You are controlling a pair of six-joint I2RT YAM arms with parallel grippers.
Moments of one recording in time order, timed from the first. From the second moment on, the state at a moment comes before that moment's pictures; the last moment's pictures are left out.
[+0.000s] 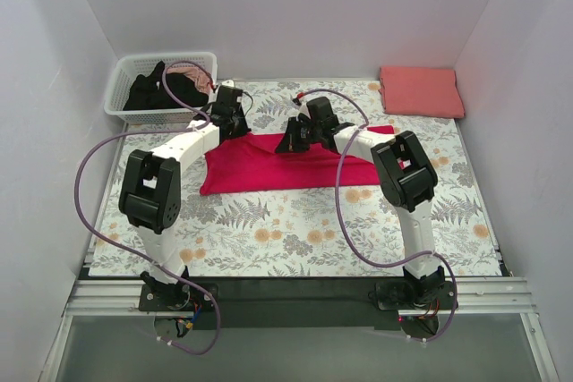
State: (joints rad) left arm -0.34 1.86 1.37 -0.30 -0.20 -0.51; right arm 0.55 2.17 1.48 0.03 -0.55 0.57
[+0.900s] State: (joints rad) left arm -0.34 1.53 1.21 -0.34 -0.27 -0.62; right arm 0.26 1.70 1.13 -0.12 -0.41 0.36
